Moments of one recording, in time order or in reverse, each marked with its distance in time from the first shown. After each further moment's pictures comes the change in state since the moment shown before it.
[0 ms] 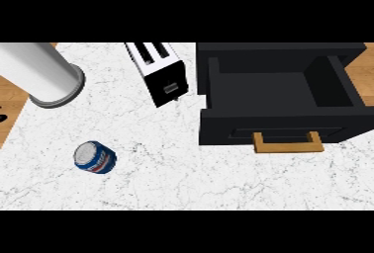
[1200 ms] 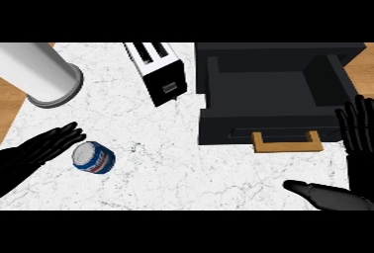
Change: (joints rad) left arm 0.170 -0.426 -0.027 -0.590 -0.592 0.352 -0.156; right arm -0.249 0.083 0.263 0.055 0.264 -0.229 0.073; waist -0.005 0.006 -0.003
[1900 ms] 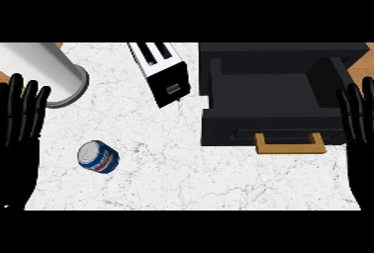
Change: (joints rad) left arm -0.047 -0.435 -0.018 -0.224 -0.553 0.752 -0.005; right arm -0.100 -0.021 0.053 -0.042 0.030 0.046 -0.144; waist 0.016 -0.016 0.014
